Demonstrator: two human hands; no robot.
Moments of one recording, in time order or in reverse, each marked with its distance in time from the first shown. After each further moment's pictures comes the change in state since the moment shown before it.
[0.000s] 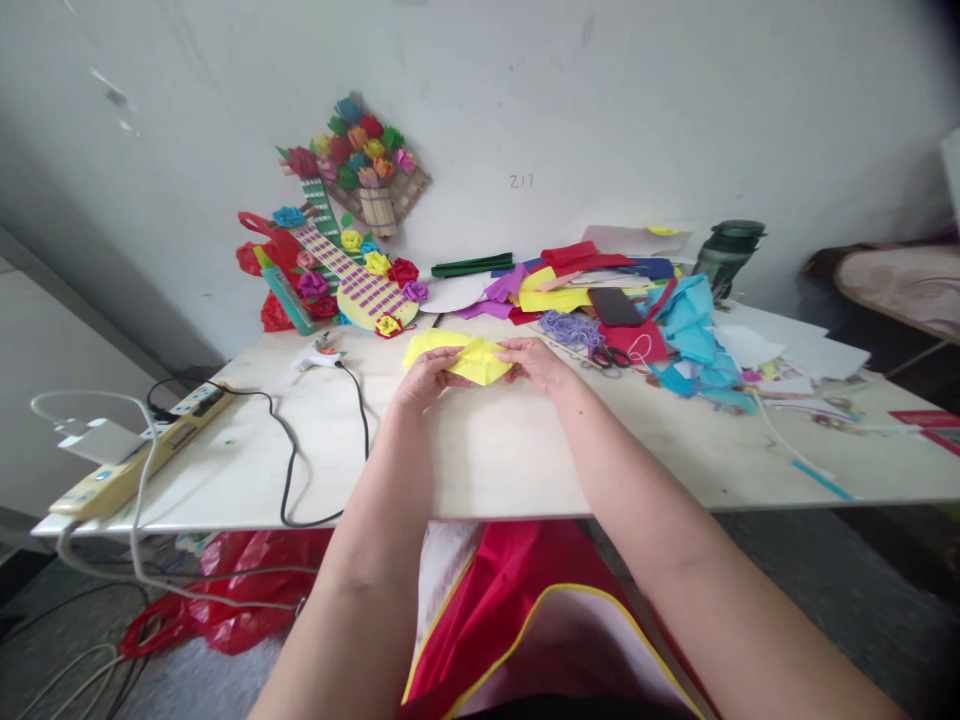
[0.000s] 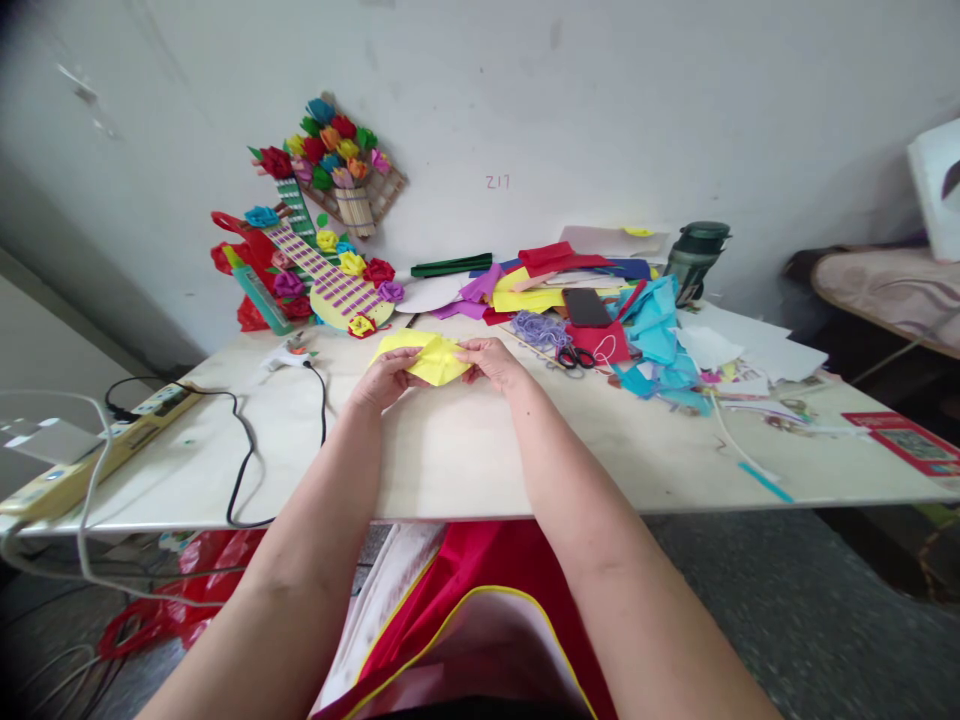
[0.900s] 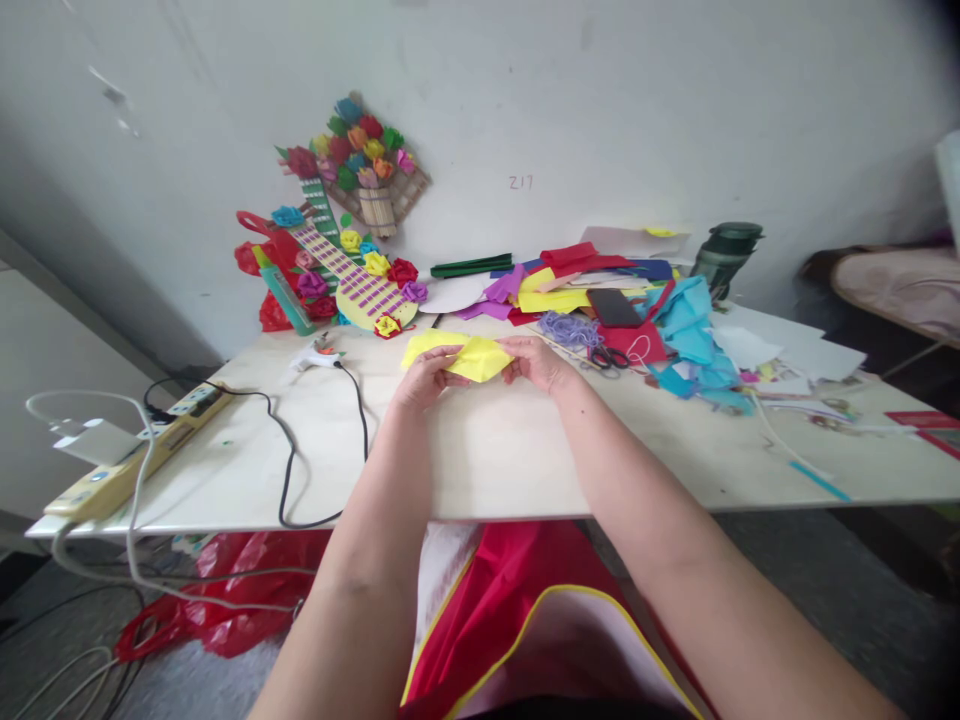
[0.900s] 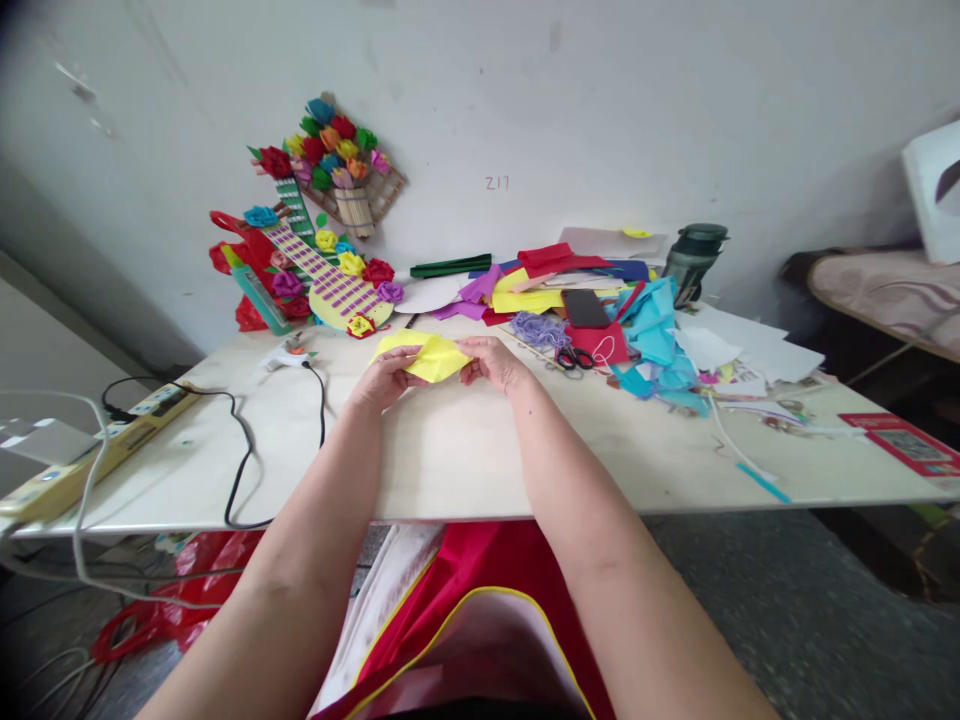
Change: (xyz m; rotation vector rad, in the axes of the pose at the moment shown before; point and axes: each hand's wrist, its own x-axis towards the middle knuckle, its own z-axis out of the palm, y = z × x) left_hand 0.003 -0.003 -0.003 -0.008 0.023 0.009; right_hand 0.003 0.001 -0.008 0.078 -0.154 -0.066
